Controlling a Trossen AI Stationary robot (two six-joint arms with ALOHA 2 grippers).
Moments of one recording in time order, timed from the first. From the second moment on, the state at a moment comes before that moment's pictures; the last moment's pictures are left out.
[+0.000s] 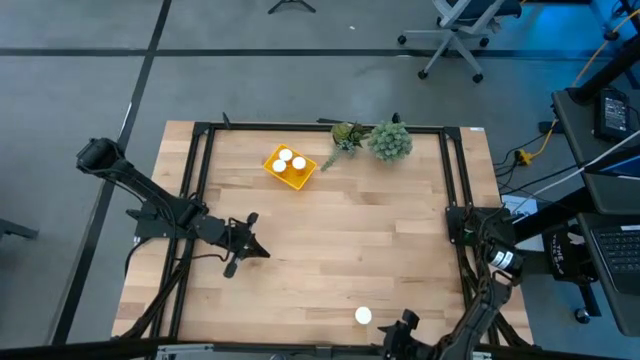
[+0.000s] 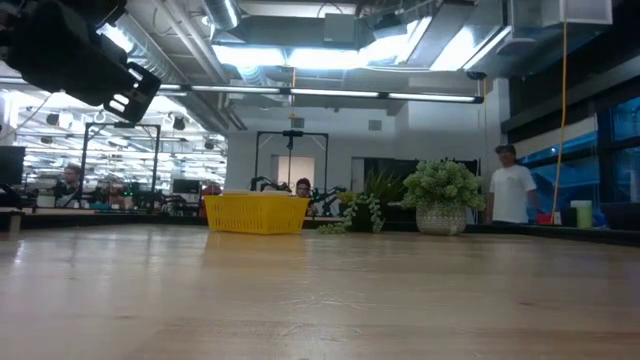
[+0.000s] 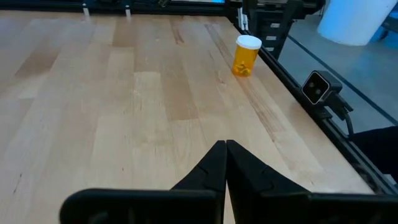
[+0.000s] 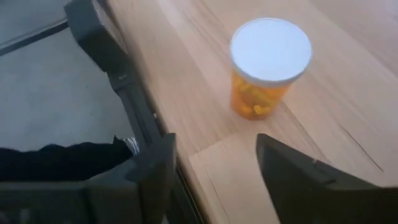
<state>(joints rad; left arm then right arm) -0.50 0.98 0.27 0.34 -0.20 -0.23 1.09 2.21 1.65 -0.86 0.77 1.56</state>
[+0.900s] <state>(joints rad) -0.50 0.98 0.27 0.34 -0.20 -0.22 1.04 2.38 1.65 -0.86 0.95 1.64</state>
